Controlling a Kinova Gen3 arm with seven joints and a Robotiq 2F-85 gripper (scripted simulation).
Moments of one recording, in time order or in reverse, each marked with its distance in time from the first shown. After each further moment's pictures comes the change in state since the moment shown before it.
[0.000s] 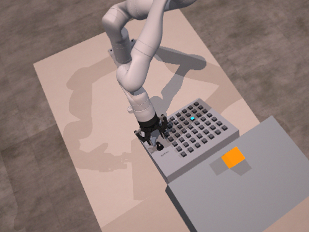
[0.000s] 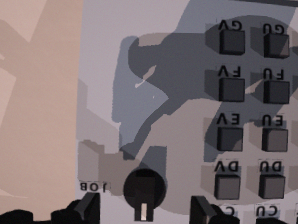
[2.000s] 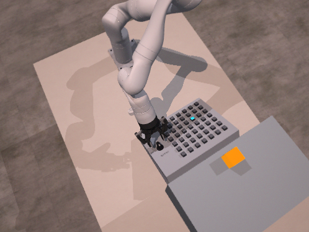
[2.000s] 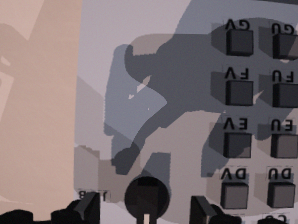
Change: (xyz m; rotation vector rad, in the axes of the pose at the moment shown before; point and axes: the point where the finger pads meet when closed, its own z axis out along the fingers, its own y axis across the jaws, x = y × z) arm 0.003 -0.002 0.012 0.004 0.007 -0.001
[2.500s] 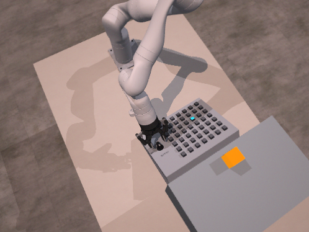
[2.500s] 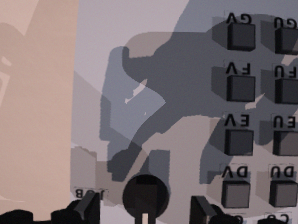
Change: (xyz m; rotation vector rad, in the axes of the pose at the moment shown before) arm -0.002 0.001 0.006 -0.002 -0.006 -0.001
